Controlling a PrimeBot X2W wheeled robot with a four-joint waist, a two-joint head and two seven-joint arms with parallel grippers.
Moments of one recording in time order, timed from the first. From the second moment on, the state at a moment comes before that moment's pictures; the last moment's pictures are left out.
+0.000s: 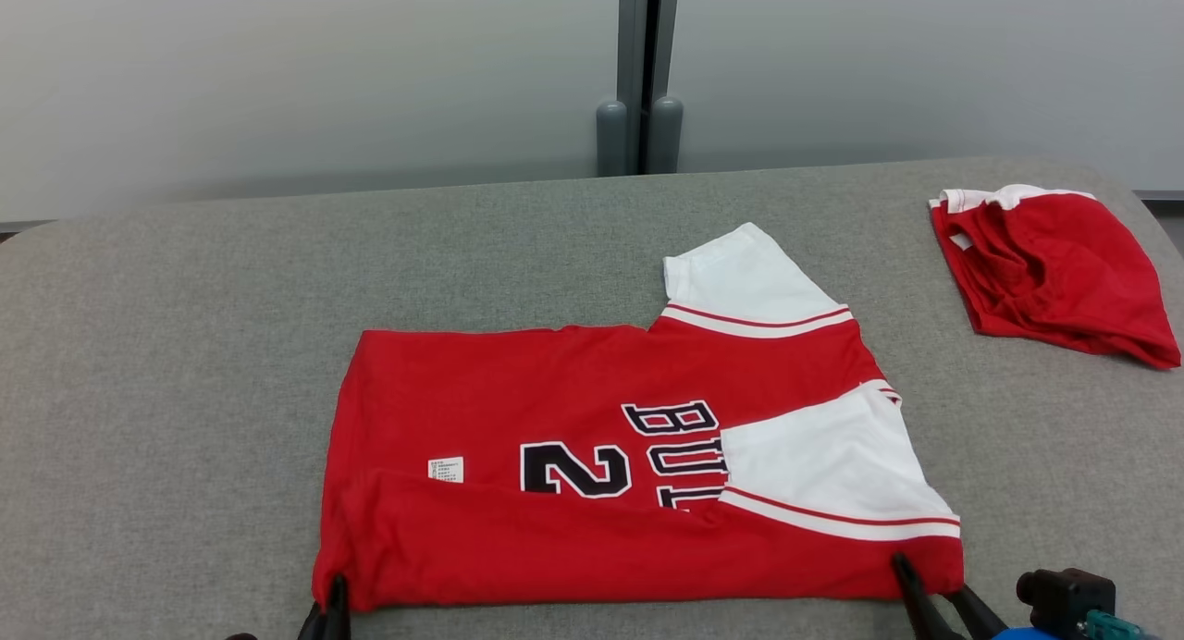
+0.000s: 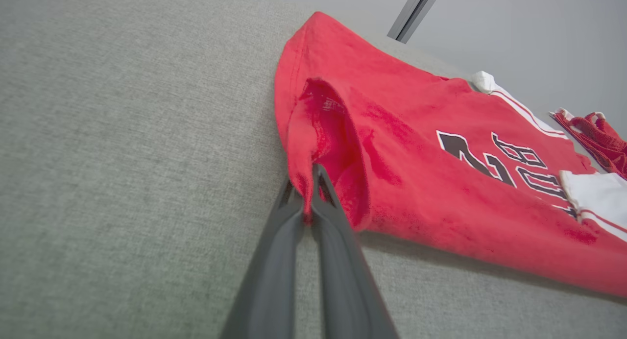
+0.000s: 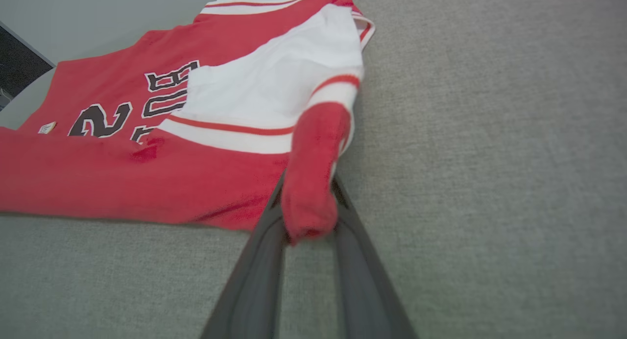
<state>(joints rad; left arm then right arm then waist) 0.13 0.19 -0.24 0.33 -0.62 0.00 -0.21 0.03 -0.24 0.20 0.41 0.53 0.13 -0.12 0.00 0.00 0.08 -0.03</state>
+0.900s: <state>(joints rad) 0.04 0.11 0.04 0.12 -0.19 -0.03 -0.26 -0.09 -0.07 0.04 0.23 0.23 0.13 -0.26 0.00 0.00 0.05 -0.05</state>
